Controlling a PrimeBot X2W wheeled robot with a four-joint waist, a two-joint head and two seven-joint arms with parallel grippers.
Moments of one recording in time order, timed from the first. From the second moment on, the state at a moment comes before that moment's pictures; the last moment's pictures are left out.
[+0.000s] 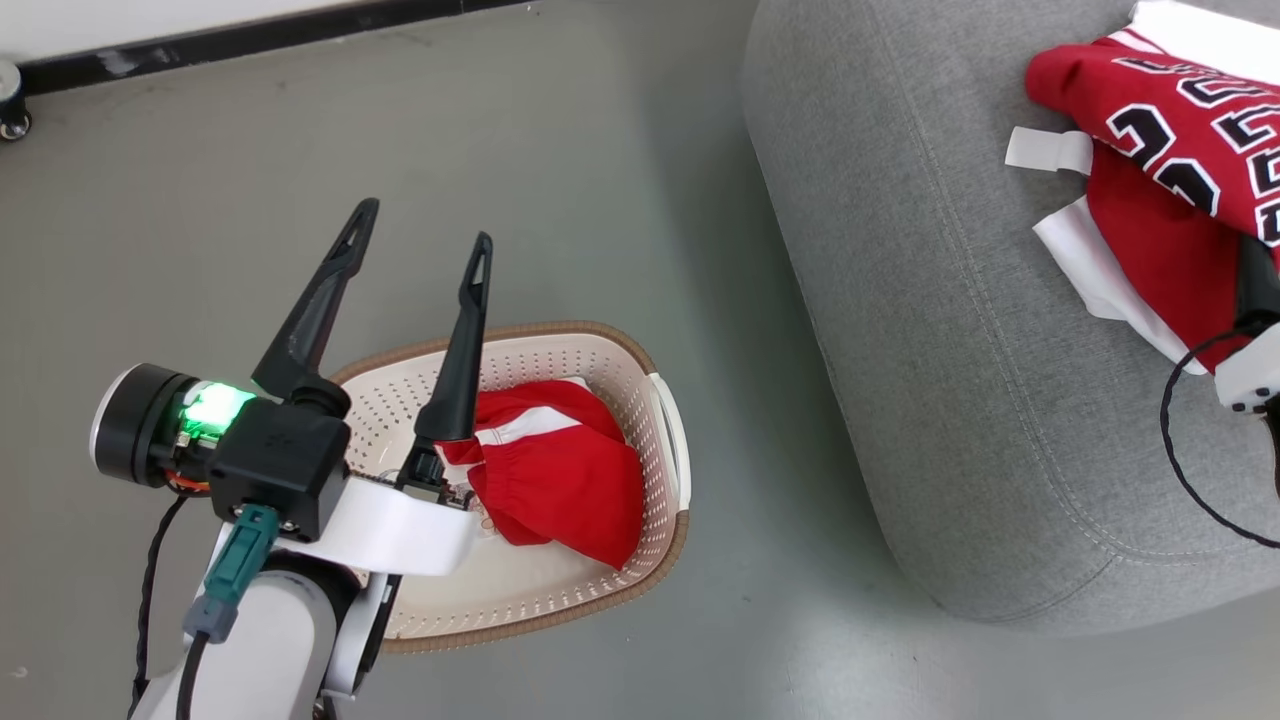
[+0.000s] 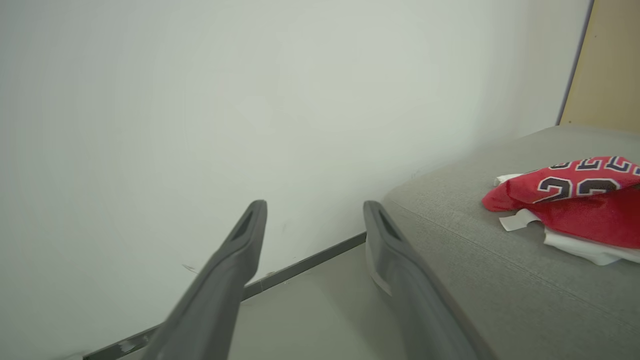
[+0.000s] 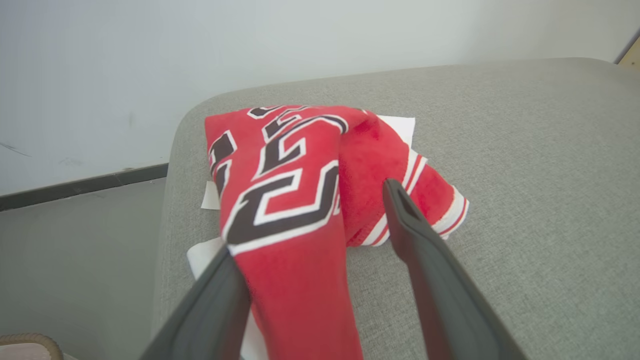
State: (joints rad) left arm -0.37 0.26 -0.35 -0.13 -0.13 0.17 -0.09; right arm -0.69 -0.39 -0.02 0.95 0.35 0.12 -0.23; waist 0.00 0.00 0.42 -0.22
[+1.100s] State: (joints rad) left arm -0.21 0.24 -0.22 0.00 -0.22 0.26 -0.21; right arm -0.63 -0.38 0.19 0.70 0.36 0.12 -0.22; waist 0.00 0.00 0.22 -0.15
